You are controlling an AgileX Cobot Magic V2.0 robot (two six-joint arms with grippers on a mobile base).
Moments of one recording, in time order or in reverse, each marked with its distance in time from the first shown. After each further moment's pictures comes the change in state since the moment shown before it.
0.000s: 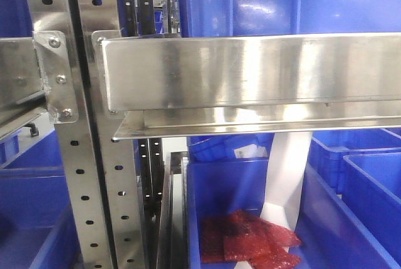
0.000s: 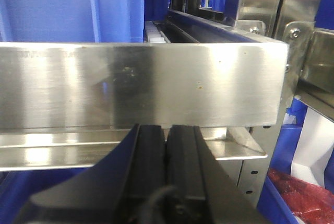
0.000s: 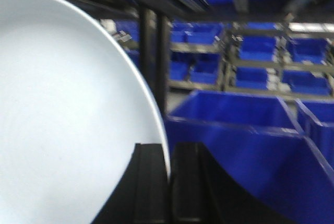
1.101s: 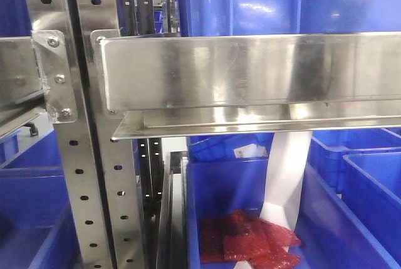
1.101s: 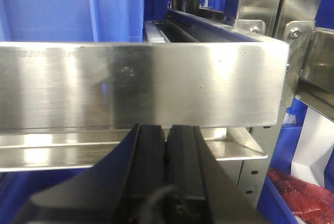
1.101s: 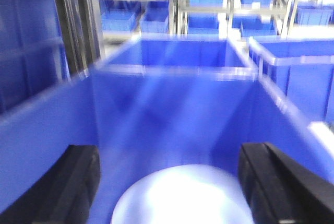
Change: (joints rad) left arm 0.000 0.000 0.000 0.000 0.000 0.000; right arm -0.141 0.315 -0.009 0.002 -0.172 0.001
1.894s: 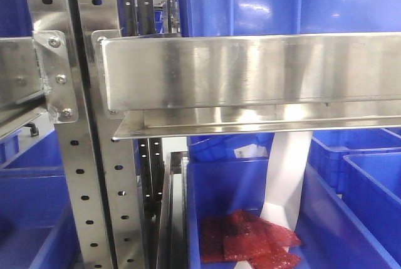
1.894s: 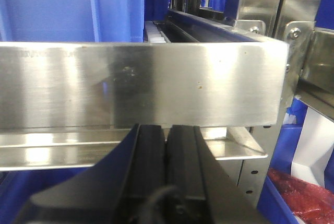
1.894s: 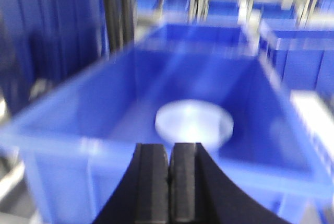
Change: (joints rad) left arm 0.000 0.000 0.000 0.000 0.000 0.000; right arm 0.000 -0.498 -0.006 0.000 0.656 0.000
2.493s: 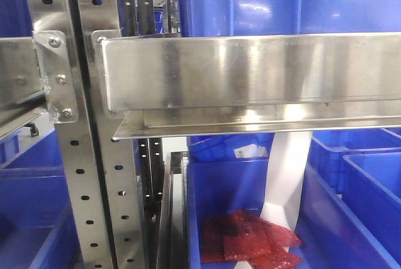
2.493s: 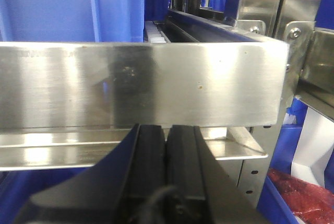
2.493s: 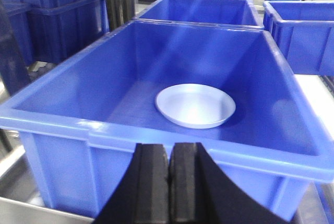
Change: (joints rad) left arm 0.000 0.000 0.000 0.000 0.000 0.000; right arm 0.000 -0.009 0.016 -0.084 -0.001 0.000
